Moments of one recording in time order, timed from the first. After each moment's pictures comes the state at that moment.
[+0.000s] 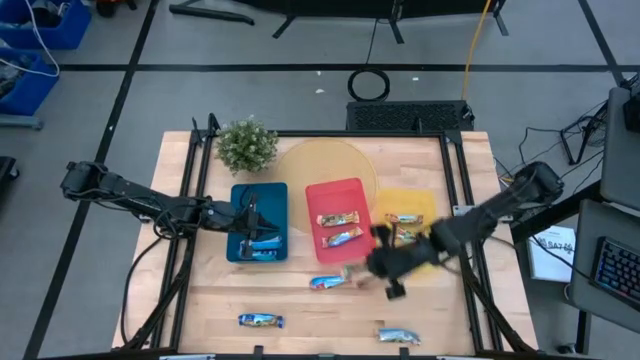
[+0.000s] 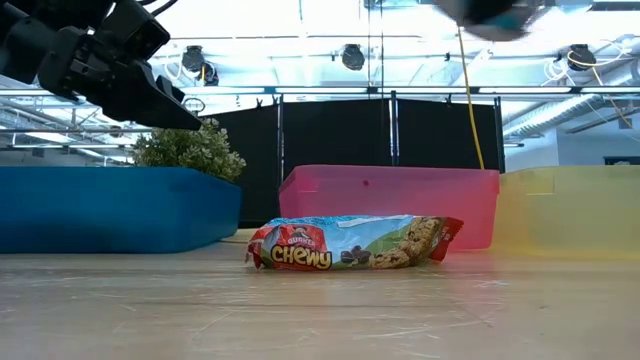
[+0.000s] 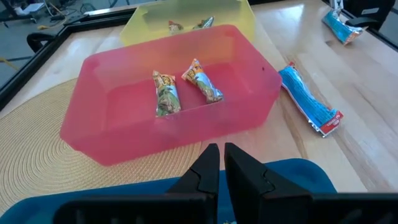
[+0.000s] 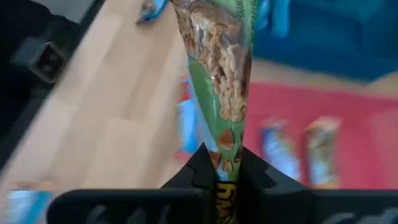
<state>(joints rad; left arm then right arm) -0.18 0.98 0.32 0.24 -0.13 0.05 0.47 1.42 1.11 -0.54 0.22 0.12</state>
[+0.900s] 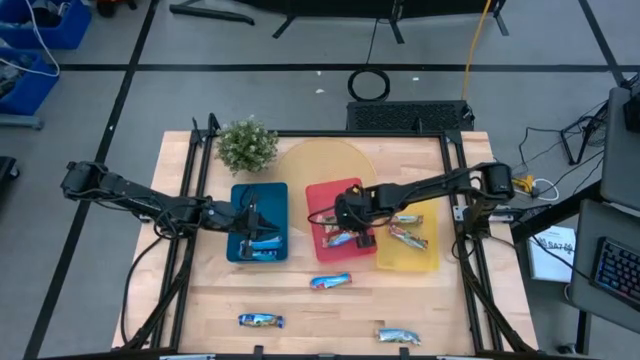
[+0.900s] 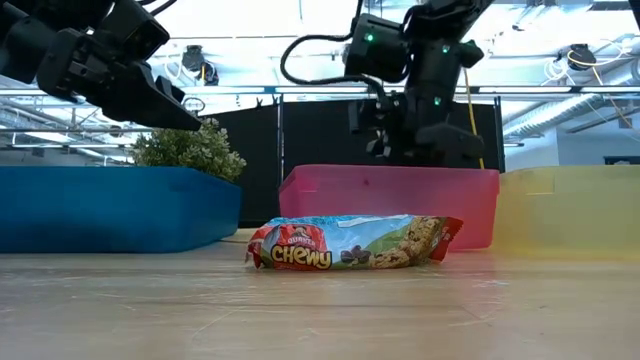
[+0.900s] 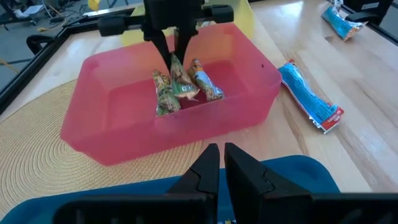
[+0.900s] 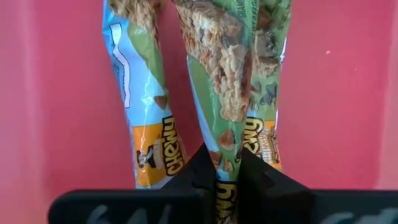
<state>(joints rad) -0.18 0.98 0.32 0.24 -0.13 0.07 -0.02 1.79 1.12 -0.58 0.05 -0.23</state>
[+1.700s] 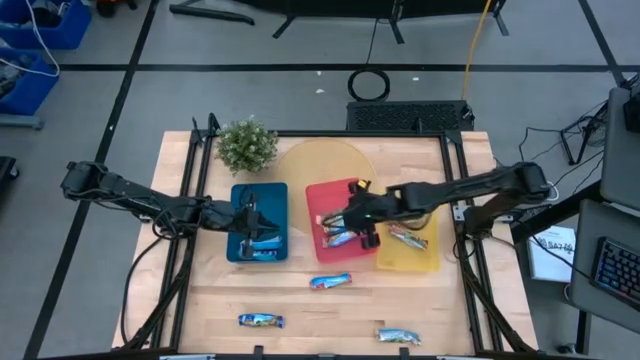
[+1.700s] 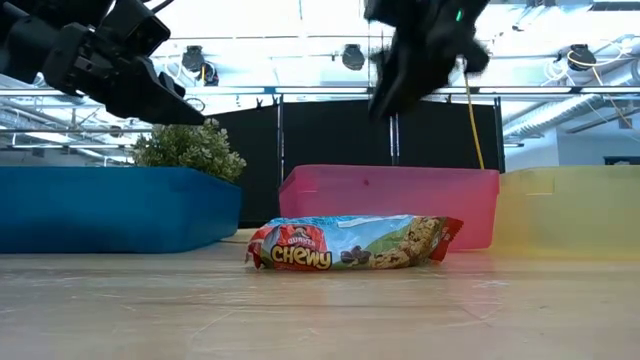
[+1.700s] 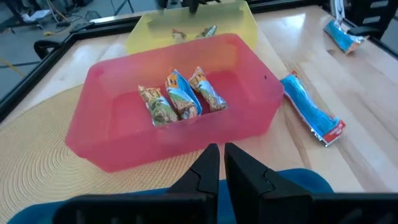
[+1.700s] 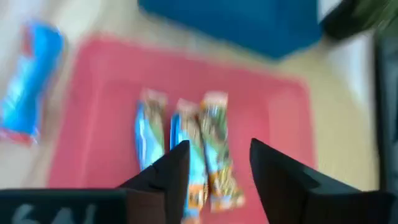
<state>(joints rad) -0.18 0.98 0.32 0.27 -0.14 0.05 0.09 1.51 1.12 -0.51 0.18 -0.30</state>
